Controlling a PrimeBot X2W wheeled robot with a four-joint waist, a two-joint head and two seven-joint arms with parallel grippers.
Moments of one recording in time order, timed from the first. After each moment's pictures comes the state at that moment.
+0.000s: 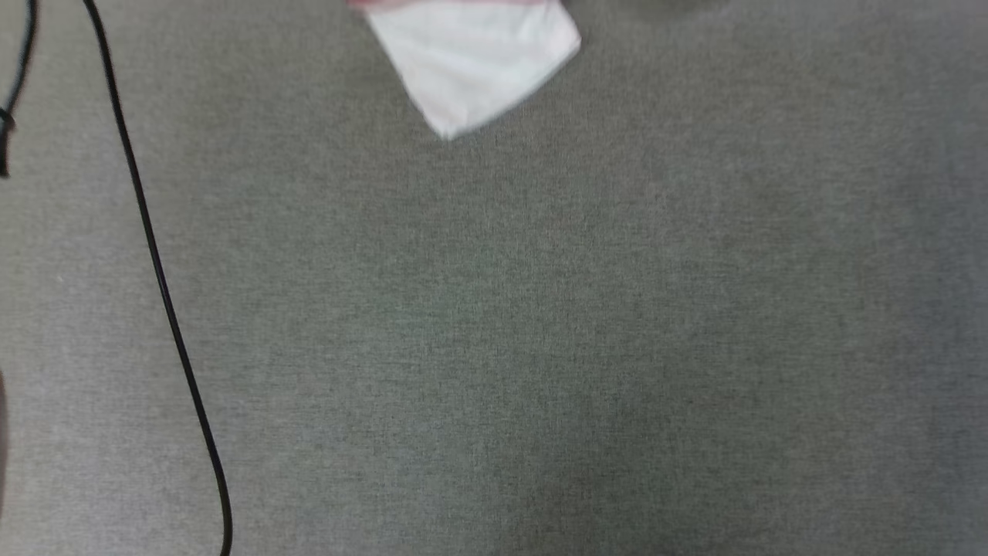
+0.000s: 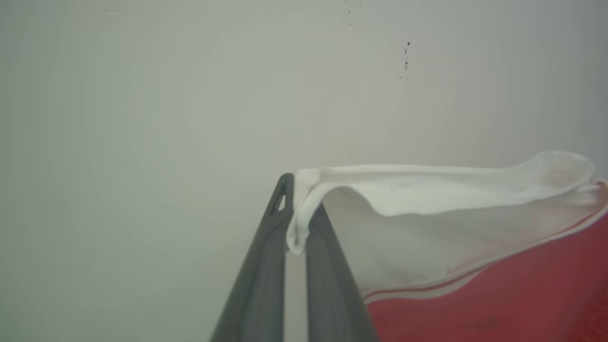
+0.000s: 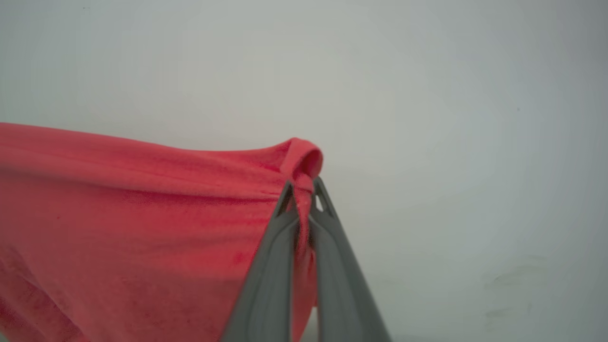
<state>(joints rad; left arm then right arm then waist) -1.41 0.44 -0.20 0.74 -0.54 -0.13 -0.17 -1.33 -0.33 -0.04 0.47 0.25 0.13 0.30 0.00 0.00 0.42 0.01</state>
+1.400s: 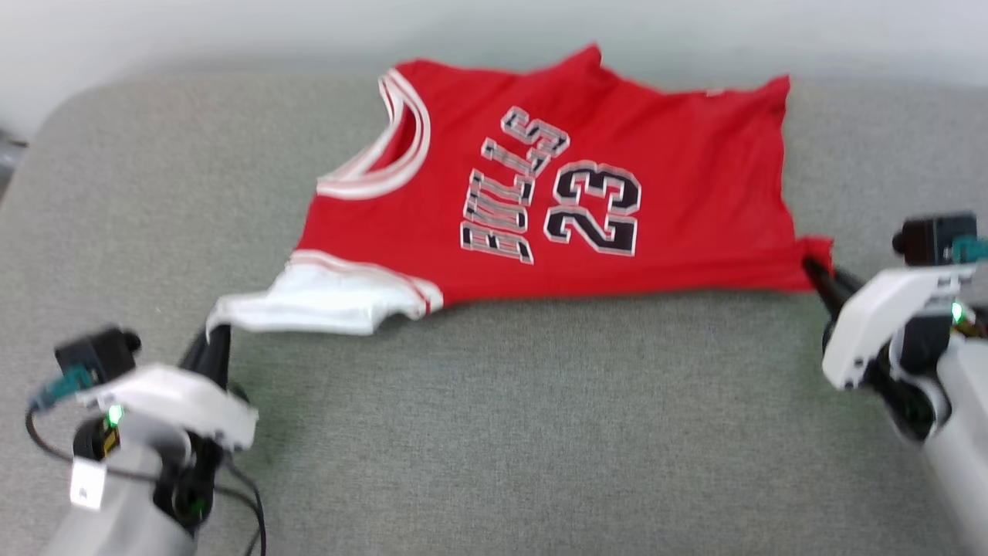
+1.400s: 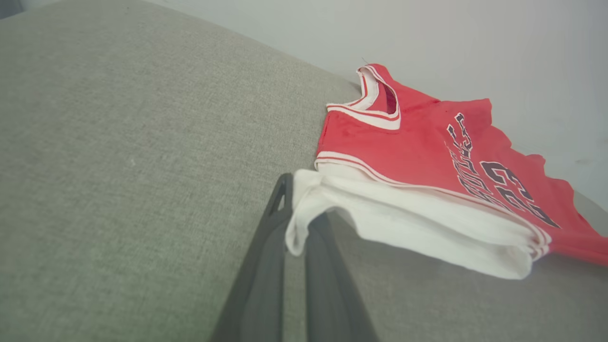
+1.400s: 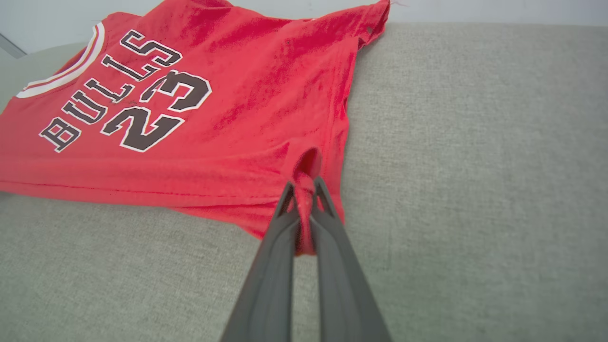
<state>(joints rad) -0.50 0.41 -0.31 0.72 -0.91 -0.13 -0.26 -0.66 -0.38 0.33 0.74 0.62 0.13 0.11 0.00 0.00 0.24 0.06</state>
